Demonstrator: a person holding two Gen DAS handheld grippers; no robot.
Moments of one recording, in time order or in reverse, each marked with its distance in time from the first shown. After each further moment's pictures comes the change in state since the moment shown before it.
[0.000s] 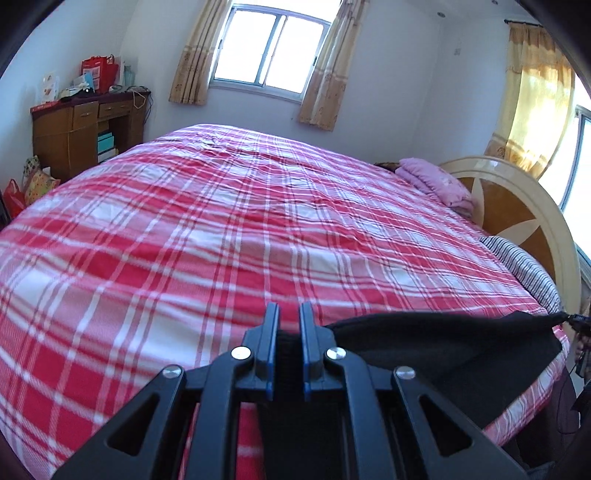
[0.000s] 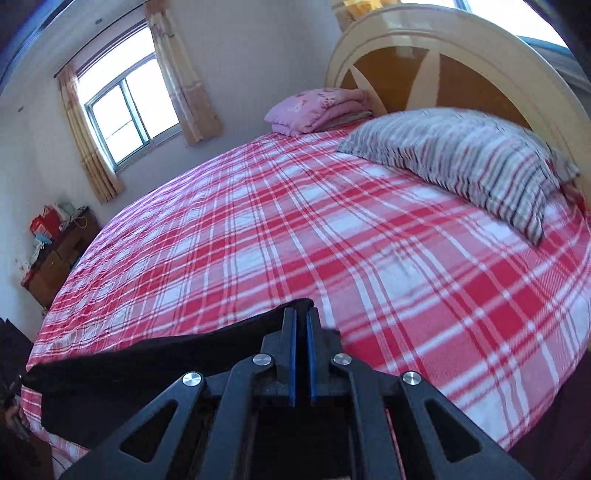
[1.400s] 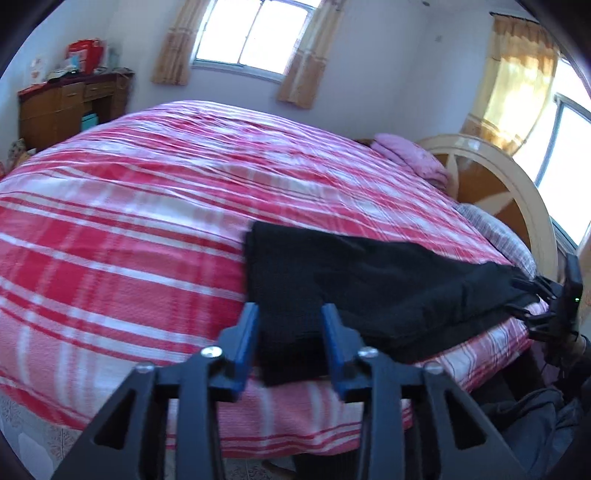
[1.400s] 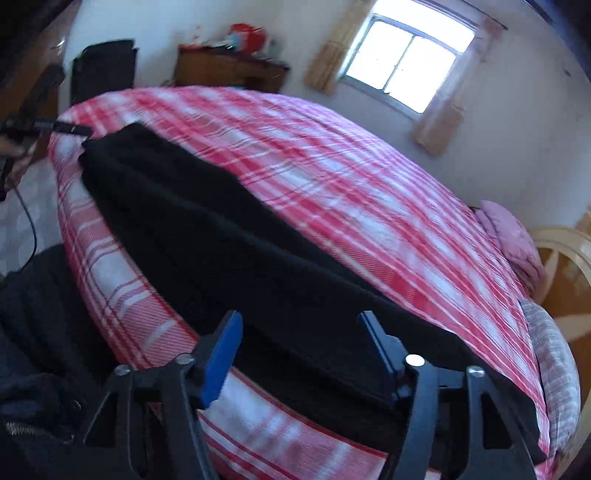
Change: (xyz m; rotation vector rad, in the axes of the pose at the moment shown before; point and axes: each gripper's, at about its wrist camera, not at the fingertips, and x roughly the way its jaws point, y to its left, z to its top) left arm -0.037 -0.002 -0.088 0.032 0.088 -0.092; right arm 0.000 0.377 -0.248 -1.113 0.038 0.193
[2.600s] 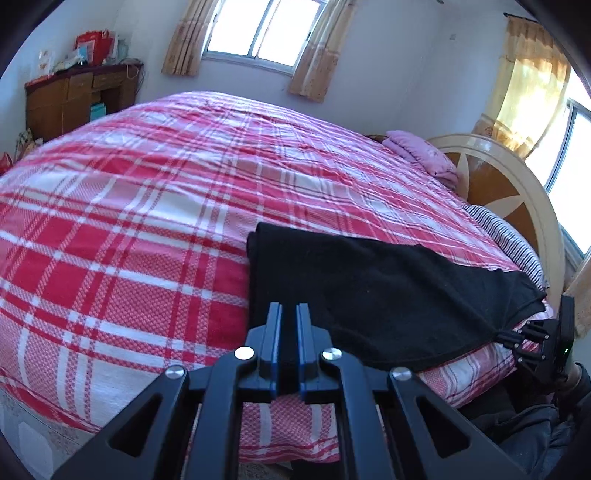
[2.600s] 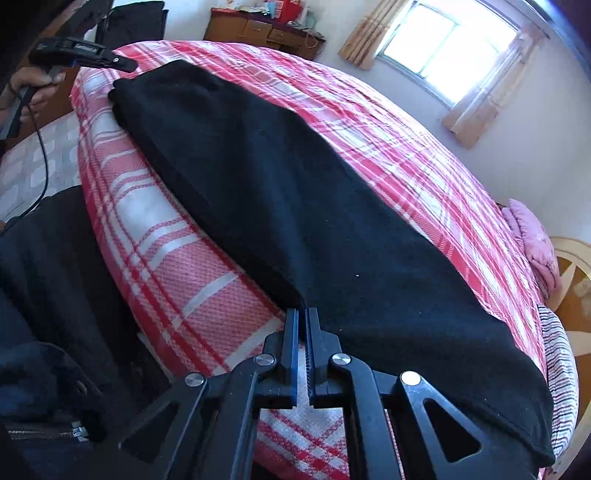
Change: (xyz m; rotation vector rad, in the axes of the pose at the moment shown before) left arm 0.000 0.000 0.011 -0.035 0.017 0.049; right arm 0.019 0.025 -0.024 -0.012 0.092 0.040
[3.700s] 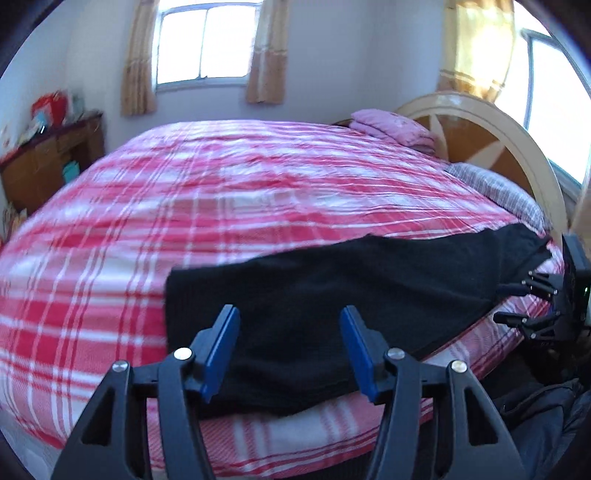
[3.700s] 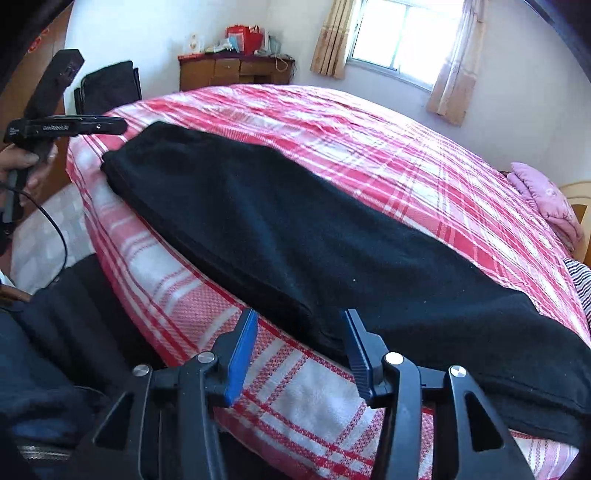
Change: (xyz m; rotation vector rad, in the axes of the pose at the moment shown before) left arm 0.005 -0.092 0.016 0.265 -0.009 0.024; right arm -0.023 -0.024 -0.006 0.183 -0.101 0.119
